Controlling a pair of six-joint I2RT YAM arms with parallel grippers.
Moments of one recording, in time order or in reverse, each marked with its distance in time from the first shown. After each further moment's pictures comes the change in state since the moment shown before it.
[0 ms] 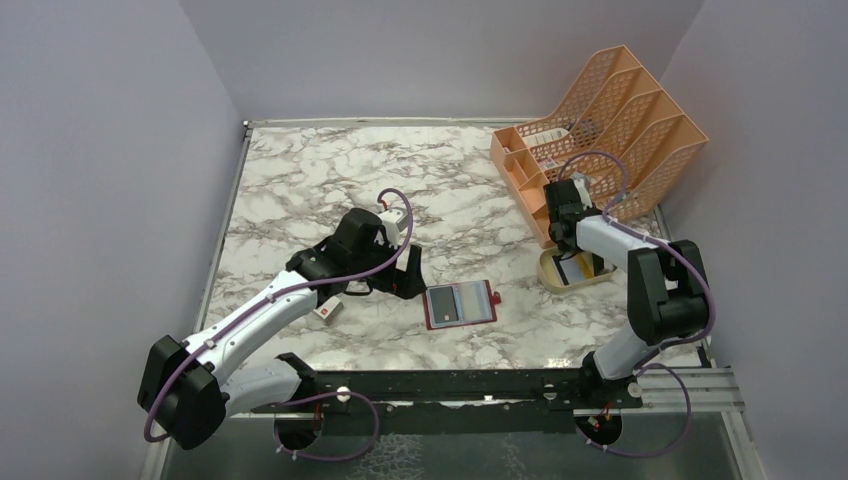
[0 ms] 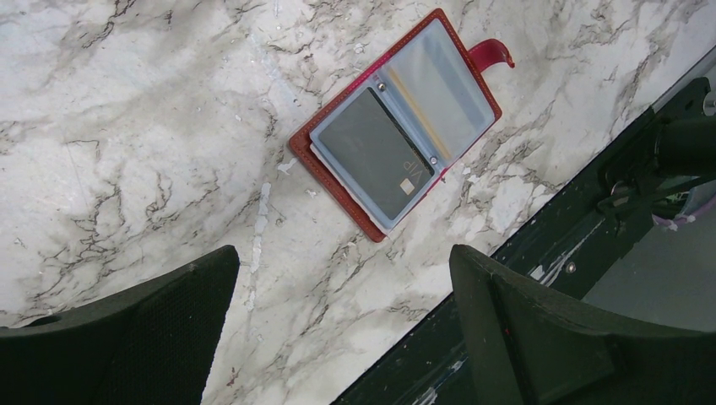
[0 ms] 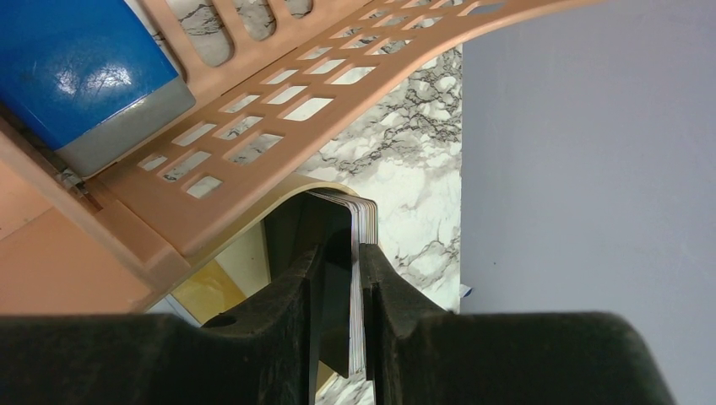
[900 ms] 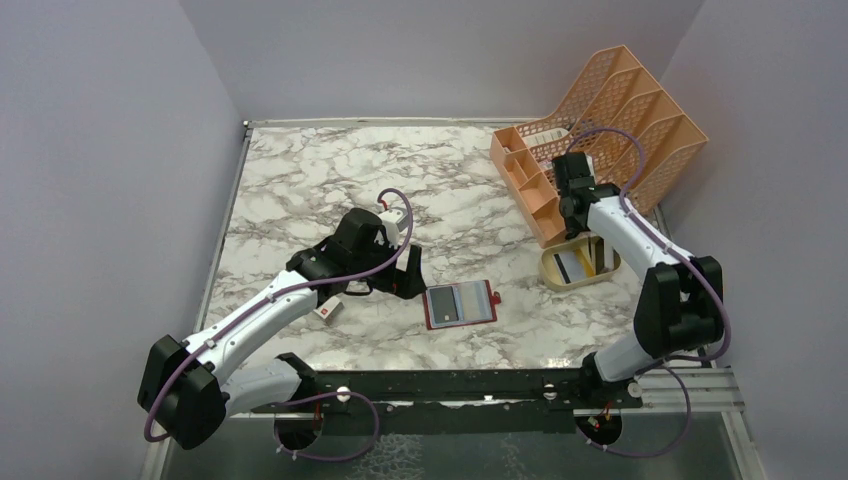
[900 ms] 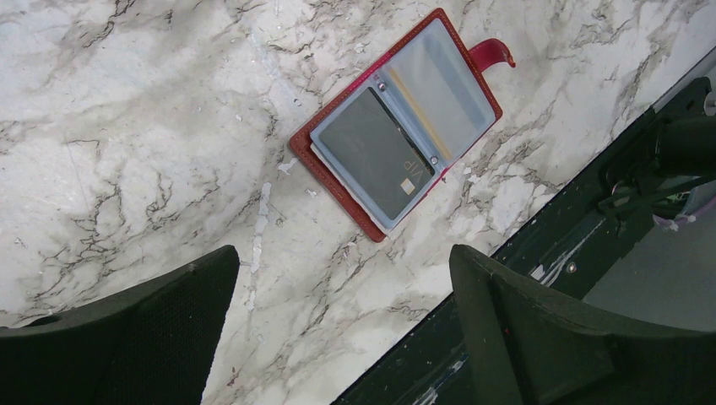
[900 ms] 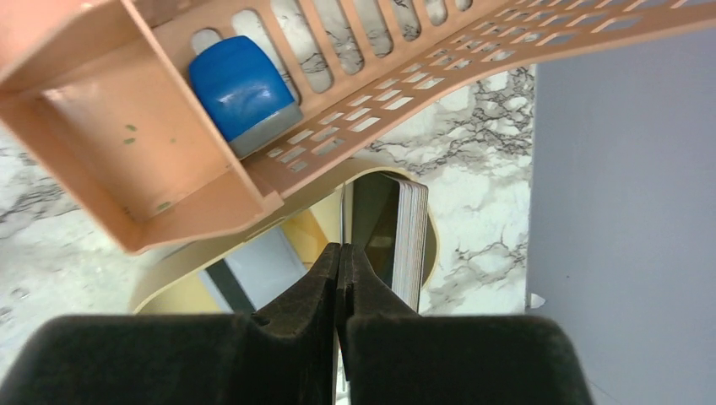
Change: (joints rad) left arm 0.000 0.001 0.000 0.000 -0.001 0.001; right arm 0.000 -0.070 0.203 -0.253 -0.251 0.136
